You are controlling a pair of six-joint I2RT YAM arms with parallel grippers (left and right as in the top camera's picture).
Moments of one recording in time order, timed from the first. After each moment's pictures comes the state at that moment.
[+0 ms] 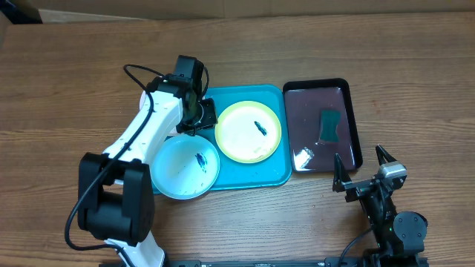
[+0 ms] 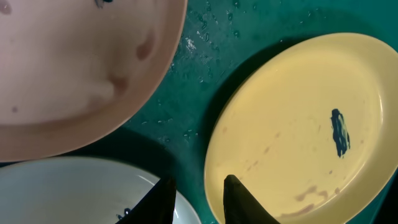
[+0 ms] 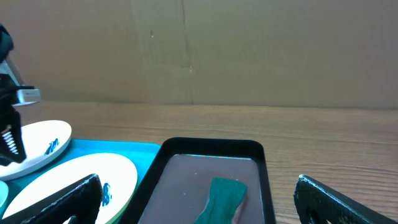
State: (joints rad) left arm -0.23 1.86 1.36 -0.86 0.16 -0.45; right arm 0.06 0.01 0.02 -0.02 -0.17 0.07
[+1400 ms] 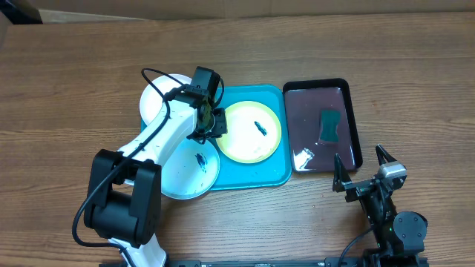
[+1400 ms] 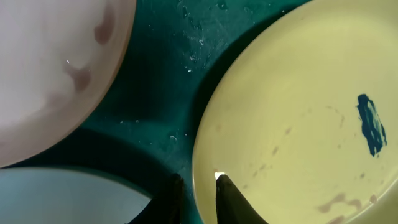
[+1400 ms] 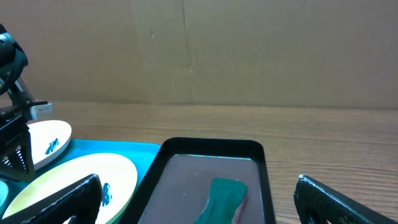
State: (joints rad) left arm -0.31 1.87 1.27 -0.76 0.08 -0.44; right arm 0.06 0.01 0.02 -0.02 -0.17 0.07
